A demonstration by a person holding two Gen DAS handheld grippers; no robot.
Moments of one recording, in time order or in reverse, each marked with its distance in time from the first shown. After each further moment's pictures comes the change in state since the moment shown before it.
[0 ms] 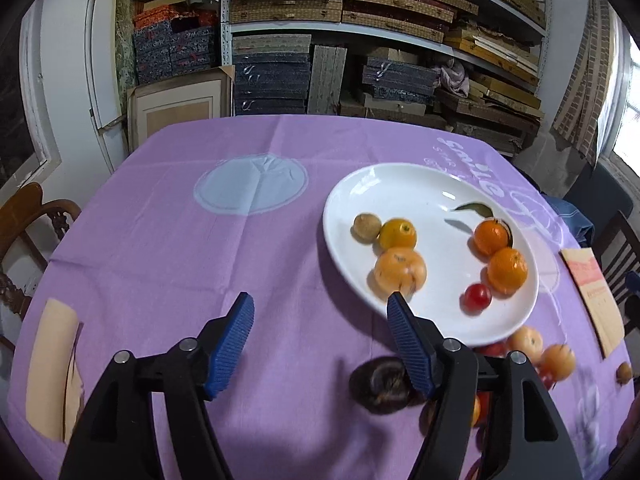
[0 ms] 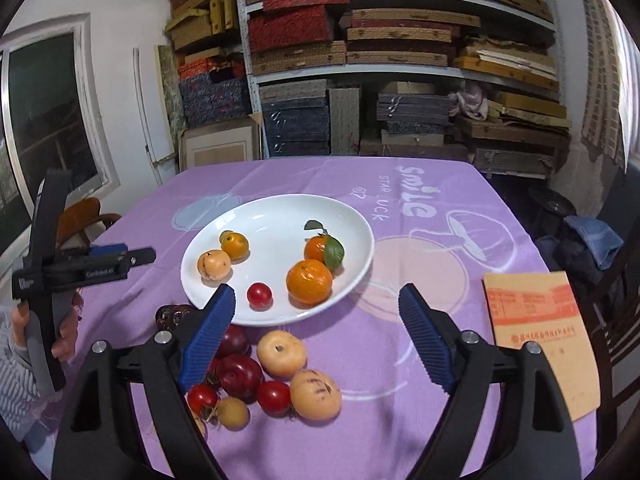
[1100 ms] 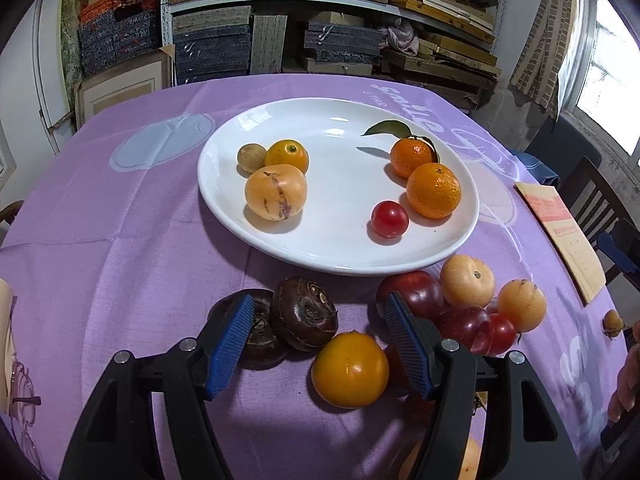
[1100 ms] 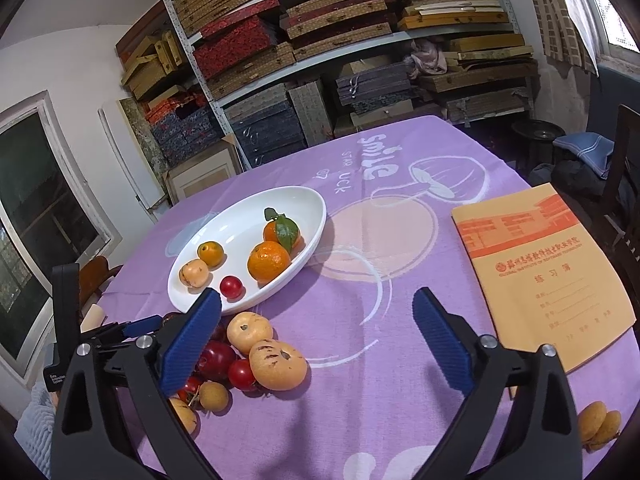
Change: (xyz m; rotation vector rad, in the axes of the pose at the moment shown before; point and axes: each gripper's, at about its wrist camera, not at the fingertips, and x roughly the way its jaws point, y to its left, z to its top) left arm 0.033 -0.073 -0.030 0.086 0.110 -0.171; right arm -0.002 -0.054 -0.026 0.220 0.014 0.028
